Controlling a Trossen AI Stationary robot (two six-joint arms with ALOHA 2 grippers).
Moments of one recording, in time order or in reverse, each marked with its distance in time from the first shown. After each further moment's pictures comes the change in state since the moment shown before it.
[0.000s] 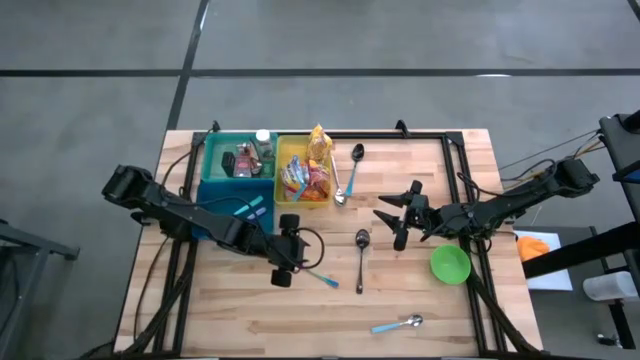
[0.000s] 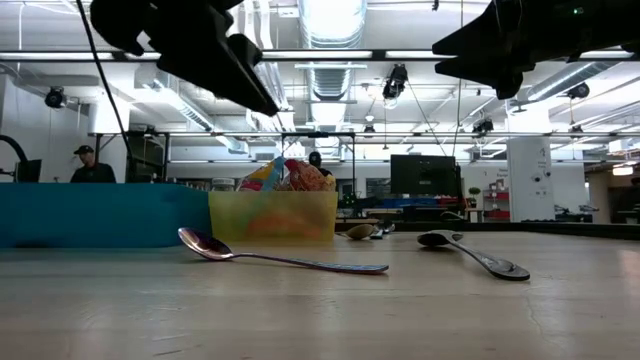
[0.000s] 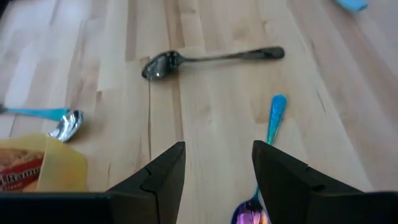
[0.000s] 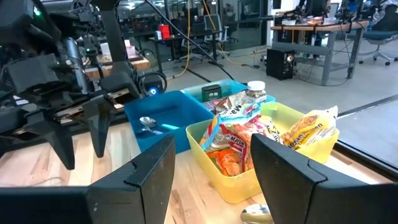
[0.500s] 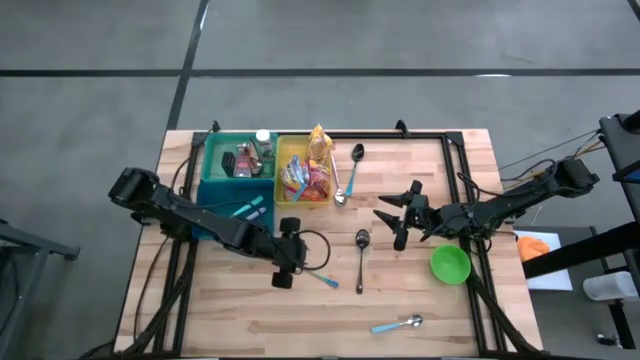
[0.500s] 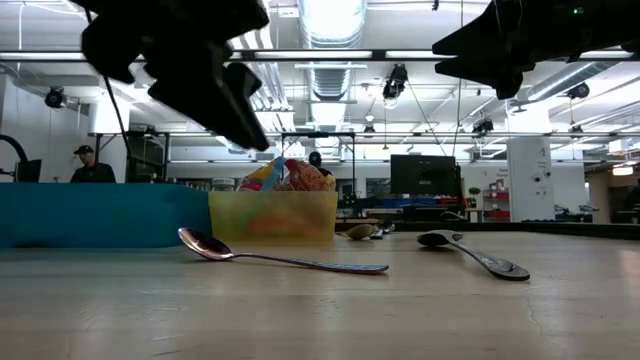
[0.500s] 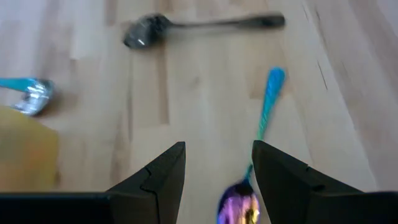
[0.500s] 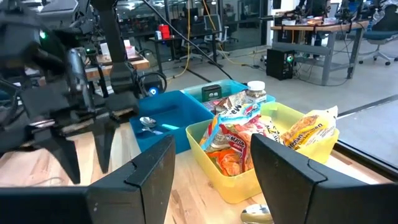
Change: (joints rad) left arm 0.005 0.061 -0.001 -0.030 0.044 -0.061; right arm 0.000 0.000 0.000 0.000 0.000 0.000
